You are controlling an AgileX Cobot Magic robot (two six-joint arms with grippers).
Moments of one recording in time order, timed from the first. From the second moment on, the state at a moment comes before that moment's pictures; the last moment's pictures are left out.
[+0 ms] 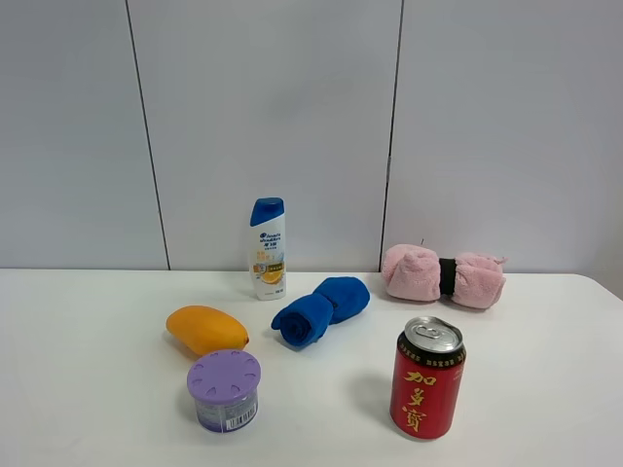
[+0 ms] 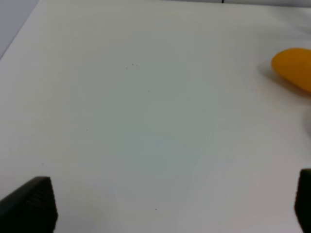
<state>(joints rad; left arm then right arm) 0.15 -0.01 -0.51 -0.06 1.05 0.02 0.72 1.45 -1.88 -0.30 1.22 0.04</state>
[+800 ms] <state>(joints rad) 0.15 -0.01 -0.51 -0.06 1.05 0.02 0.10 0.78 -1.06 -0.15 1.22 0.16</state>
